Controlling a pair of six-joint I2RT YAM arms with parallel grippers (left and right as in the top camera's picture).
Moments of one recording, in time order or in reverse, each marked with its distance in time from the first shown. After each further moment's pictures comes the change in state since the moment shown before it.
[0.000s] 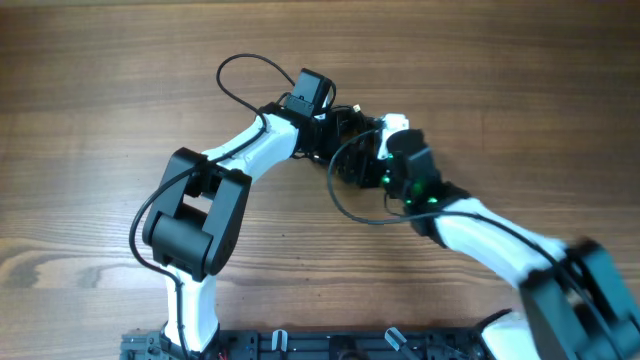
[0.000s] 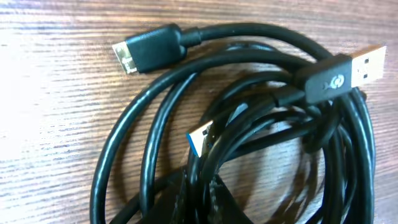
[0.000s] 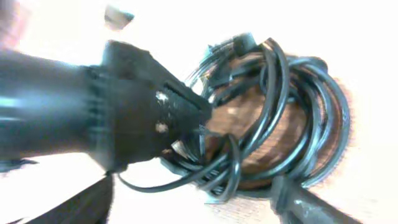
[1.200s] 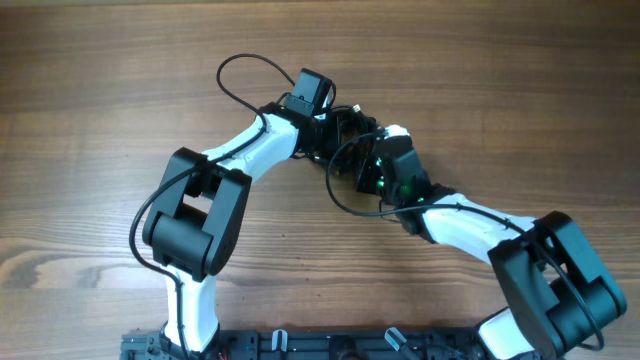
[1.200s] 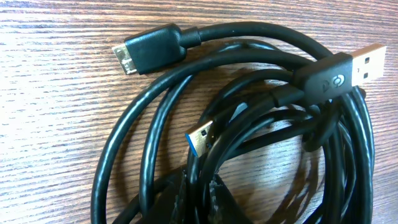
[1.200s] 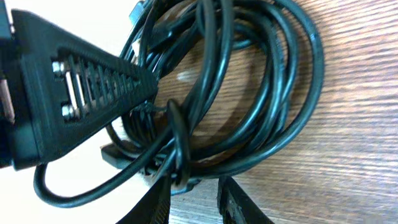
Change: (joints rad) left arm 0.000 0.000 0.000 -0.001 0.001 0.001; right arm 0.020 0.142 0.000 0.004 0.081 0.160
